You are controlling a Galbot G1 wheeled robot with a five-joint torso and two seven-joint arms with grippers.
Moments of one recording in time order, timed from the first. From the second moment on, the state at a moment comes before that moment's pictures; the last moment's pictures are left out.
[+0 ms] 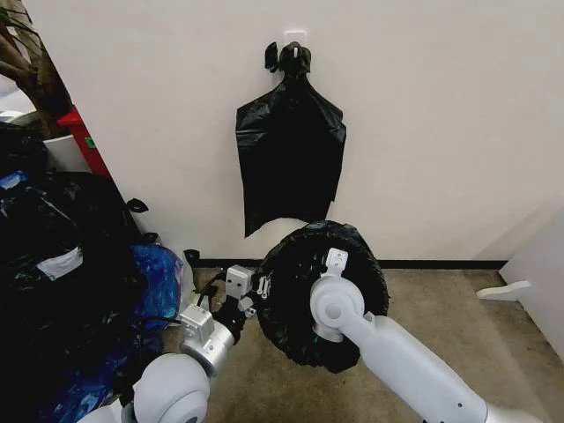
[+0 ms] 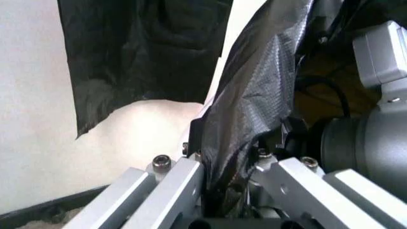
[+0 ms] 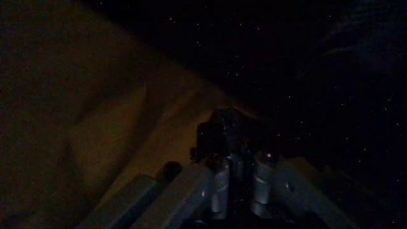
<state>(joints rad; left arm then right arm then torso) 1.25 -0.85 0.01 -2.32 -0.63 0.17 -0.36 -0.72 1.17 -0.26 1.89 1.31 -0.37 1.12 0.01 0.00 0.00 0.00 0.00</state>
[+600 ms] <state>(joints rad) 1.23 -0.85 0.00 -2.30 -0.63 0.17 -0.36 -0.74 1.20 -0.35 1.94 1.33 -0.37 1.15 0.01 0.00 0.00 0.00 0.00</state>
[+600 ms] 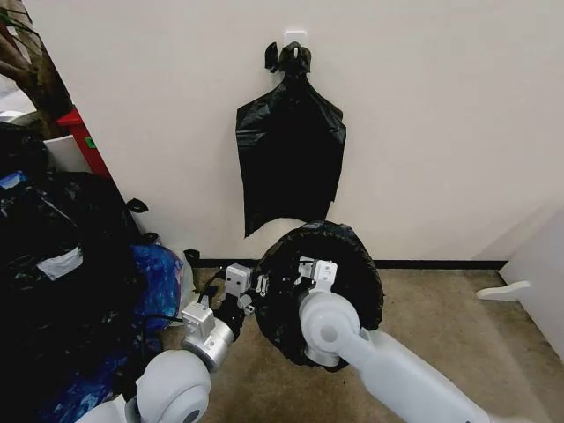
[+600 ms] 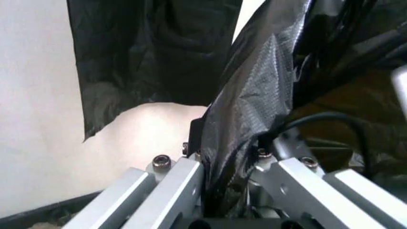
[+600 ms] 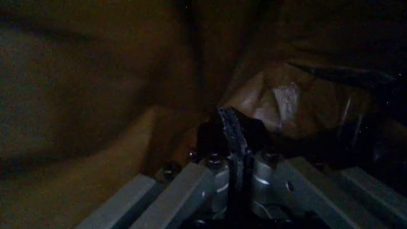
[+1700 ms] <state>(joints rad) 1.20 -0.87 -0.06 -2.15 -0.70 0.16 -0.39 -0.93 0.89 -0.12 2.46 1.33 -0.56 0.83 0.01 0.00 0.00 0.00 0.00</state>
